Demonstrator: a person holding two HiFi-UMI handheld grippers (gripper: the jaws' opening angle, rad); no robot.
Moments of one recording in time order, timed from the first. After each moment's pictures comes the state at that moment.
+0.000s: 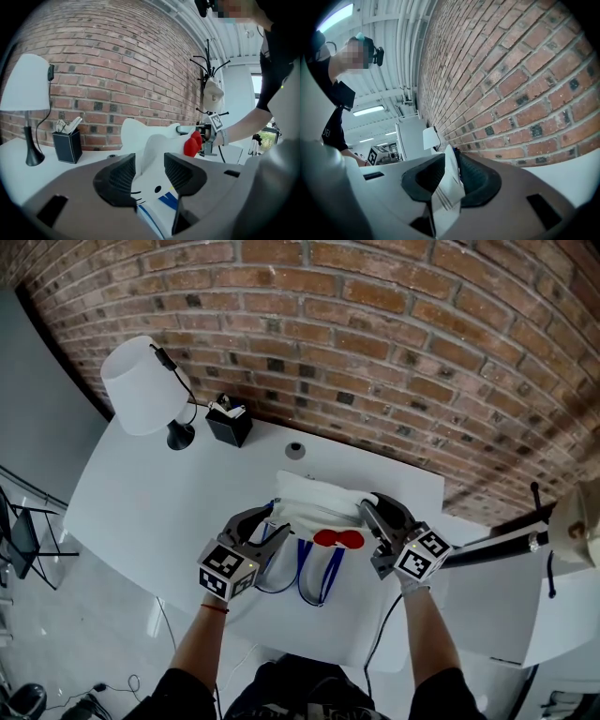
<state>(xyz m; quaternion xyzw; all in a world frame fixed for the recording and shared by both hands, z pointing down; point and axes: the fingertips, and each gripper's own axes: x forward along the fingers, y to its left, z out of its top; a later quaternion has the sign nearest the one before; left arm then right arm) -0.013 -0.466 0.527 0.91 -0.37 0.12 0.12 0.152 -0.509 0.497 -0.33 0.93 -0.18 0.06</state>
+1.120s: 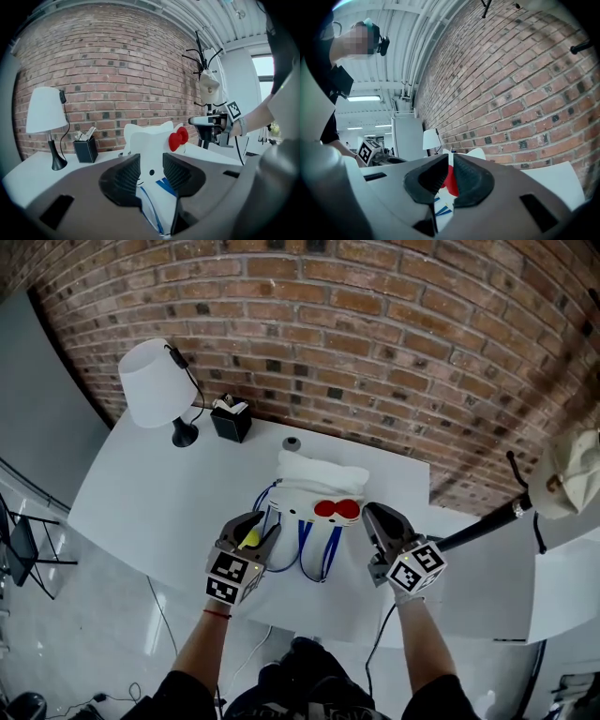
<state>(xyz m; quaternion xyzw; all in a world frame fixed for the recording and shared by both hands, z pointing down) -0.036 -0.398 0.510 0.89 -0.42 0.17 0.07 0.155 -0.417 0.465 -0.41 0.91 -0.11 0.05</state>
